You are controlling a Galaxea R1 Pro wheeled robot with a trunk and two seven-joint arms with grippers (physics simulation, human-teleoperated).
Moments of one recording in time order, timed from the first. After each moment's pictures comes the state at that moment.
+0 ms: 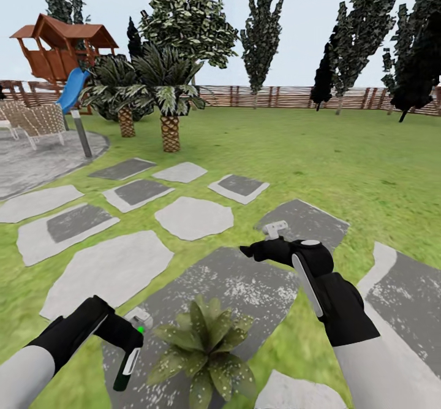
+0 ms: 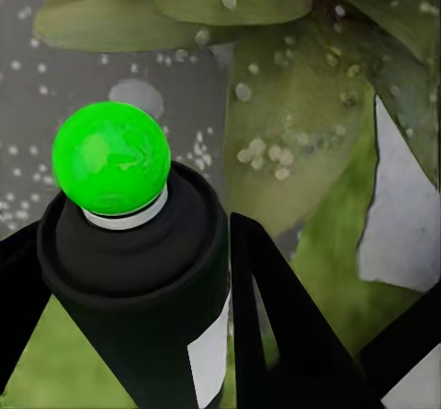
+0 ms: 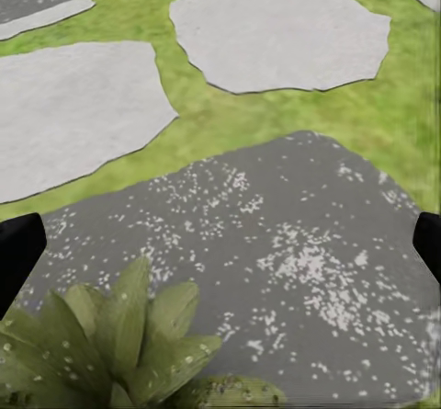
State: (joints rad) left arm -0.67 0.33 -0.49 -0.66 -0.03 0.71 -0.86; right arm -0.66 -0.01 0.19 -1.40 -0.03 0.90 0.33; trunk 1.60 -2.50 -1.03
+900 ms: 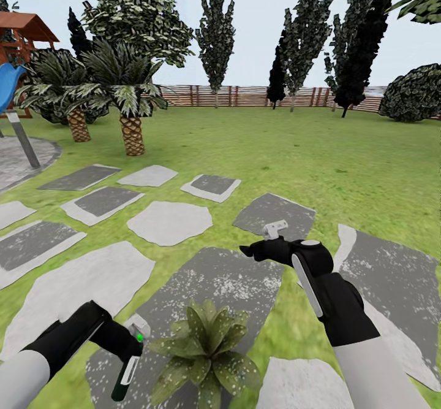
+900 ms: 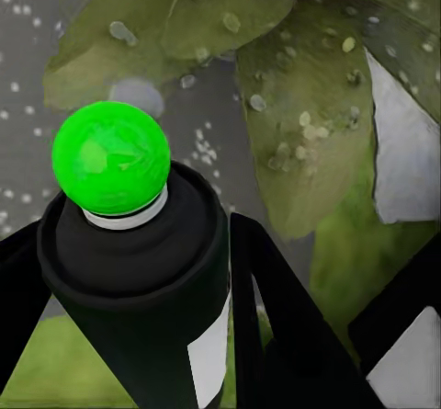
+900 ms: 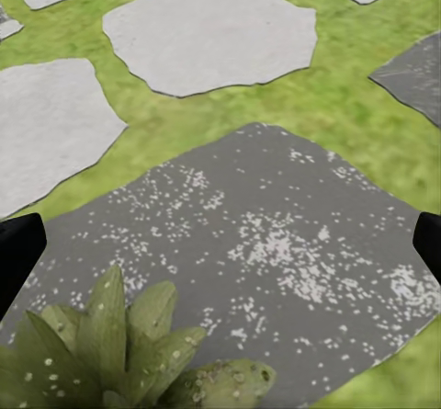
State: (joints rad) left arm -0.66 0.35 -0.53 -0.64 -0.03 0.64 -0.95; right arm -0.66 -0.01 0.19 -1.40 -0.03 0.89 0.33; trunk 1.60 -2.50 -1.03
